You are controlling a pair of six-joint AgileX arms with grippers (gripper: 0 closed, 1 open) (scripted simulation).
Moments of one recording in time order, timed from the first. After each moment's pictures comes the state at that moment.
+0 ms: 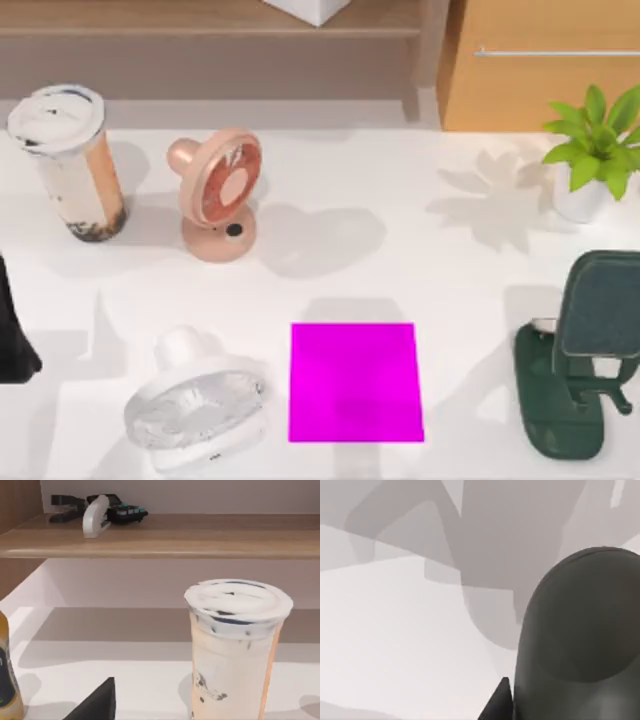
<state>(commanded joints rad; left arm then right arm) 0.00 0.00 0.00 0.00 0.00 0.00 -0.27 1.57 0.90 -0.93 0.01 -1.67</state>
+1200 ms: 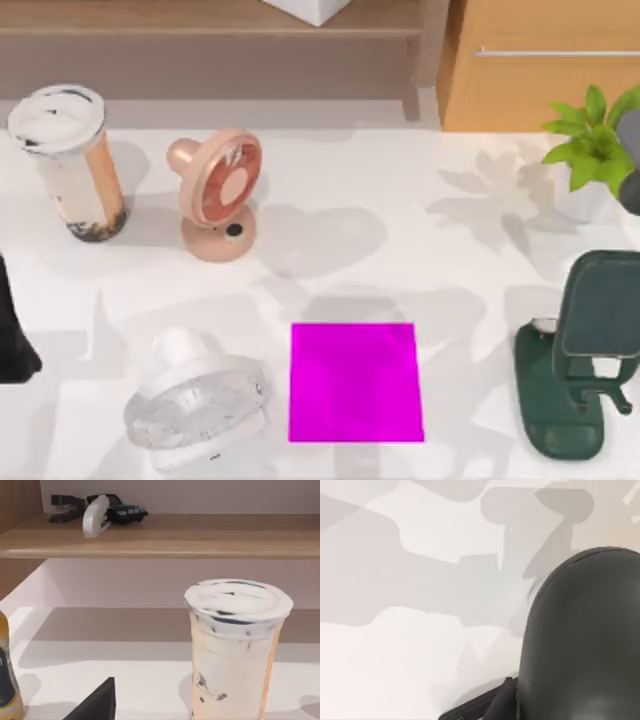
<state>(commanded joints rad) 0.00 0.00 0.00 0.00 0.00 0.00 0.13 1.53 1.33 -1.01 -0.07 -1.93</state>
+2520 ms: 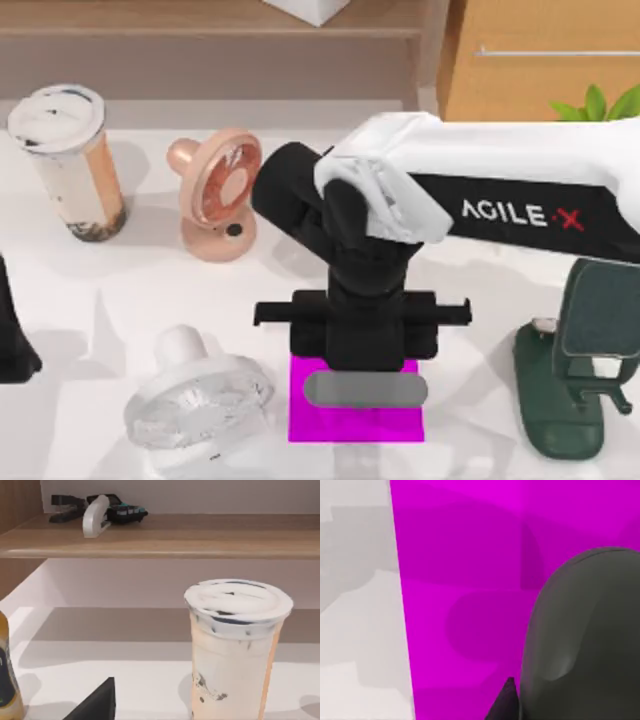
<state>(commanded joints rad) 0.00 0.00 0.00 0.00 0.00 0.00 0.83 2.13 1.55 -1.00 0.00 -2.27</state>
